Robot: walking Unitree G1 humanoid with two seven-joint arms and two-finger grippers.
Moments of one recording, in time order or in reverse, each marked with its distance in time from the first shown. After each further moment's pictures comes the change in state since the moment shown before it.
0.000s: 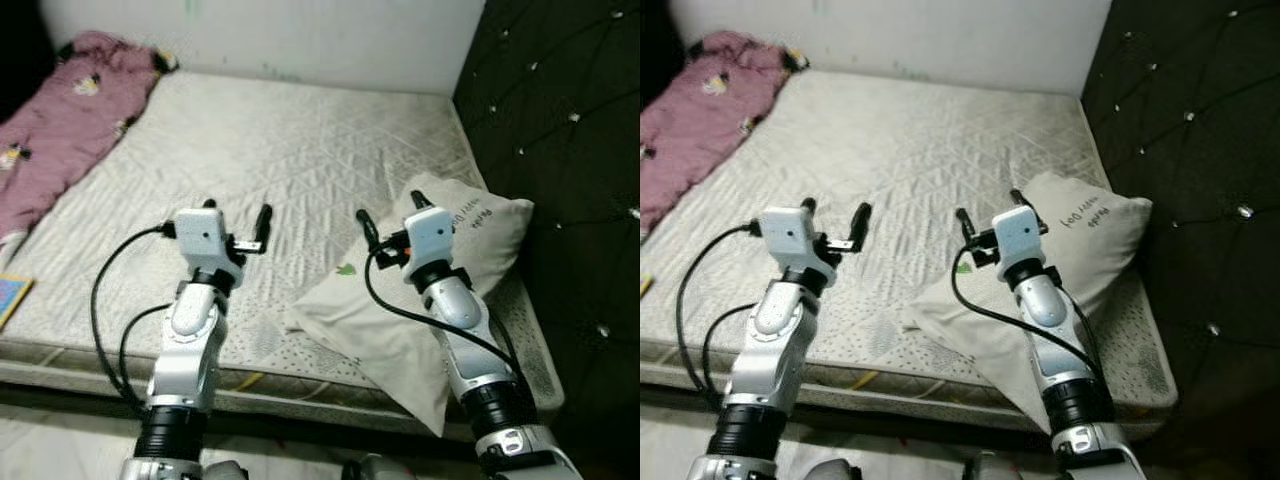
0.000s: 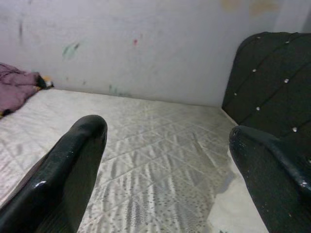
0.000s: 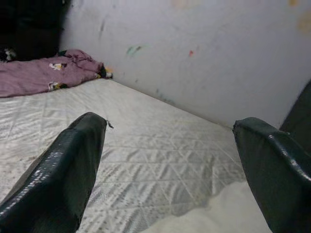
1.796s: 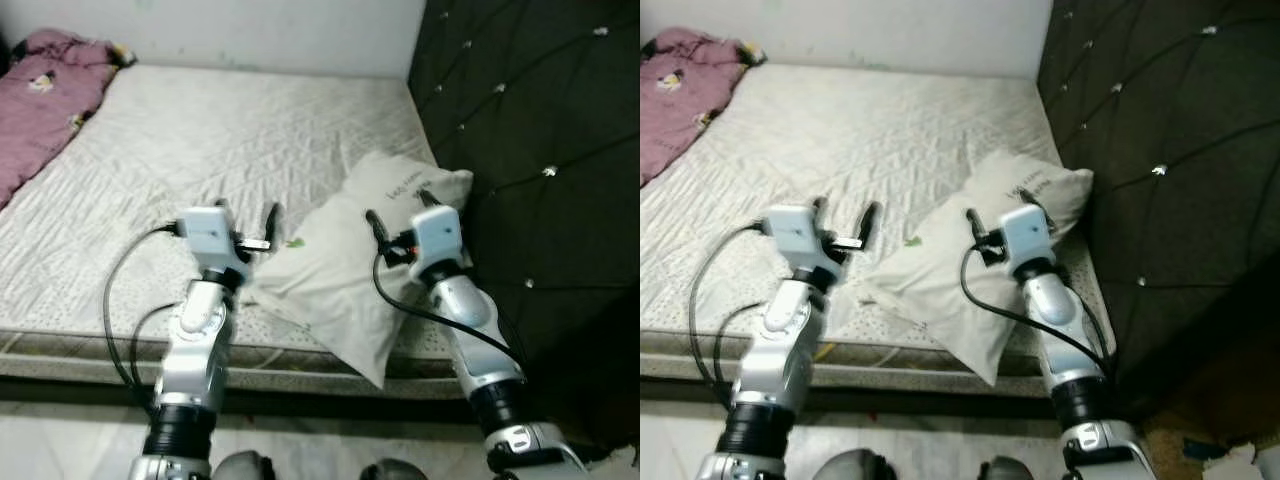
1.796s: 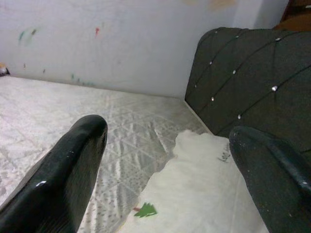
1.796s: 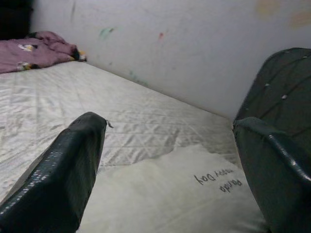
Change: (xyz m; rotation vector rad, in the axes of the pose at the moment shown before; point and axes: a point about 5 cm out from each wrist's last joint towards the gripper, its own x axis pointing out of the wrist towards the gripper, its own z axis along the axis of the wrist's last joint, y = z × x) left arm 0.000 -0.008 -0.002 -0.042 0.010 -0.020; right arm -0.003 -0.006 -0.005 -0.012 0.027 -0.010
